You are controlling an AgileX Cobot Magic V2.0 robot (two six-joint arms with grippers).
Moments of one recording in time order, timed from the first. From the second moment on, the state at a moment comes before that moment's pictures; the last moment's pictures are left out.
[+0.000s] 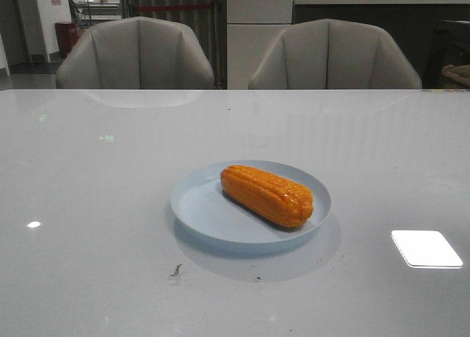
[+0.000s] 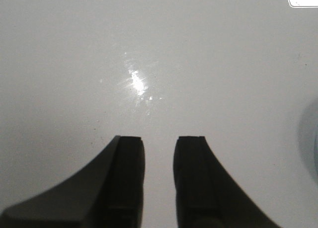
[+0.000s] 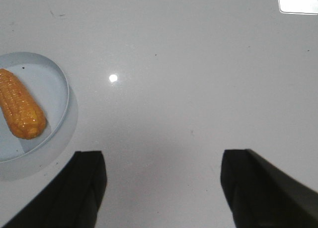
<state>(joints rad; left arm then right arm) -0.08 1.20 -0.99 -0.05 0.60 0.07 0.02 0.83 -0.79 0.03 0.73 0.03</state>
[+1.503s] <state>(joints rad) -0.11 0.30 -0.06 -0.06 -0.20 0.07 0.02 0.83 -0.79 0.03 0.73 0.03</state>
